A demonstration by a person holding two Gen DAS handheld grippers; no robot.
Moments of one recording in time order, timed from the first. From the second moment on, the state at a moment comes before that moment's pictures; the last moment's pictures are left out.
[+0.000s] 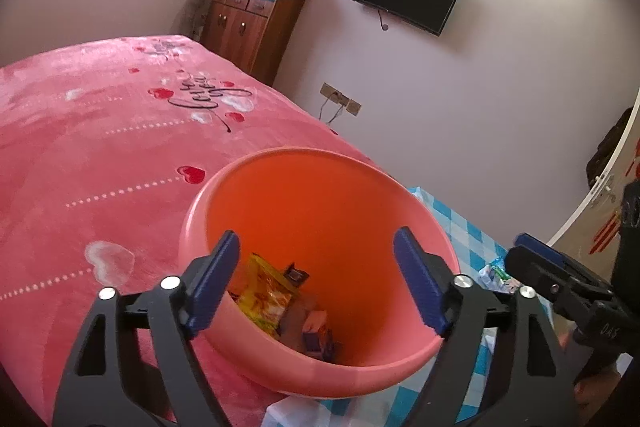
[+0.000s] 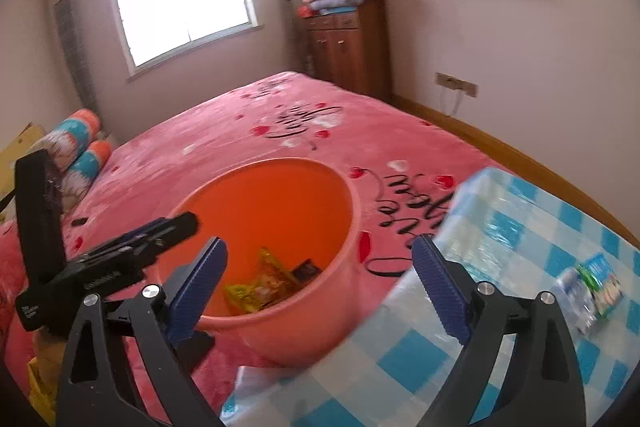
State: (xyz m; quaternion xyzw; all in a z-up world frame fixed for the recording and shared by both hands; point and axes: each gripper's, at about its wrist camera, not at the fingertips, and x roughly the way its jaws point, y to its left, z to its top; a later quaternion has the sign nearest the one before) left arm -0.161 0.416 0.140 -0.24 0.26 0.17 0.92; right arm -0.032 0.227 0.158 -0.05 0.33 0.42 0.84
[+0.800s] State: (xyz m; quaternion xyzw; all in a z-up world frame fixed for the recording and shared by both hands) left arm -0.165 0.336 0.167 -0.16 0.23 0.12 0.95; right arm -0.060 0.105 0.130 0.03 0.32 0.32 0.89
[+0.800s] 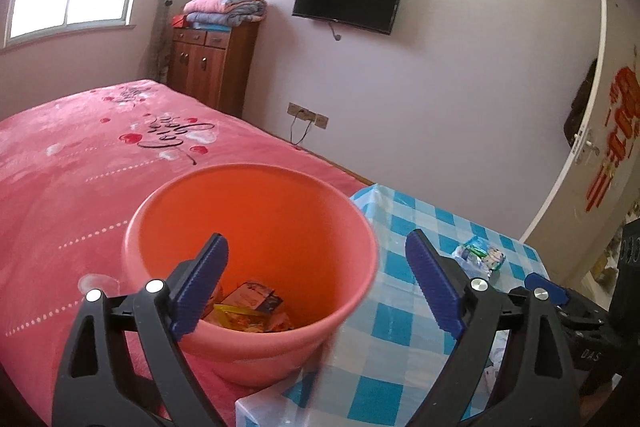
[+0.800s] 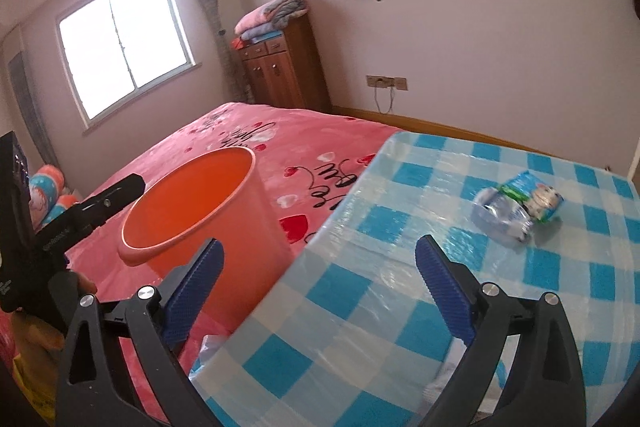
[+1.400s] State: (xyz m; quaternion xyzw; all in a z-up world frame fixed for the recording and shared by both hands) left arm -0.148 0.264 0.156 -0.11 0.28 0.06 0.95; right arm -0.074 0.051 0.119 0.04 0.31 0.28 0.91
